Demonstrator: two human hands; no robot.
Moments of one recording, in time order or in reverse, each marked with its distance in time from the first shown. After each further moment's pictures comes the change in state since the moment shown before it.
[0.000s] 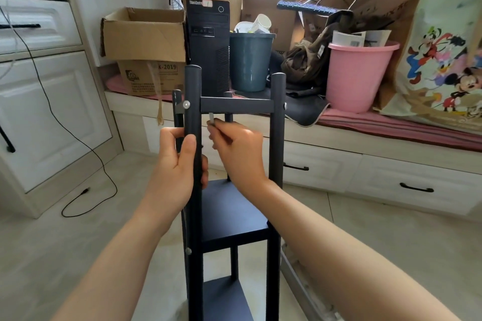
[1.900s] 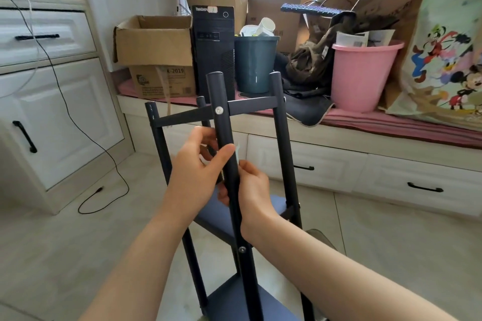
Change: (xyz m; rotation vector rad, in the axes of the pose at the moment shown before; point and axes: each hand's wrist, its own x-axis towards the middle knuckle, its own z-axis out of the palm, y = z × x) left_hand -0.013 0.011 0.020 0.358 0.084 0.260; right_hand -0.056 -0.036 -0.025 0.818 -0.056 1.120
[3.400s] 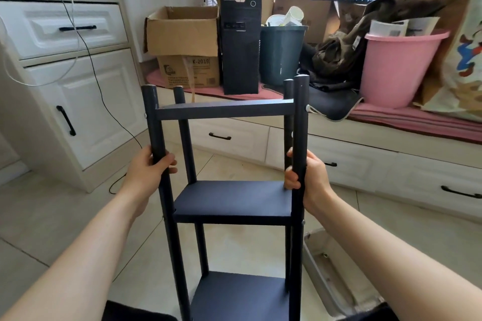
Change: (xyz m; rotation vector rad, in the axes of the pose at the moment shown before) left_hand 0.000 -0.111 -0.095 -0.088 0.085 -0.575; right_hand 0.054 -0.006 -0.084 -0.003 -0.042 -0.099
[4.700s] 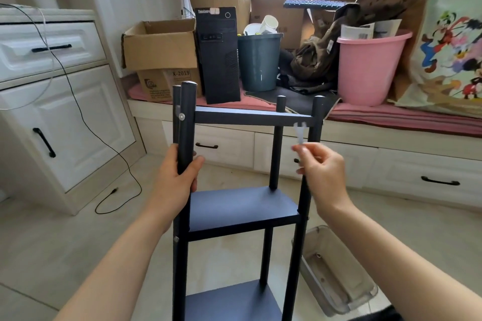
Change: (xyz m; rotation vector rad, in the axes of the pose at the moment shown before) left_hand -0.040 0.037 0.068 -0.012 -0.176 0.295; right_hand -0.038 -0.045 -0.014 -0.462 0.307 -0.465
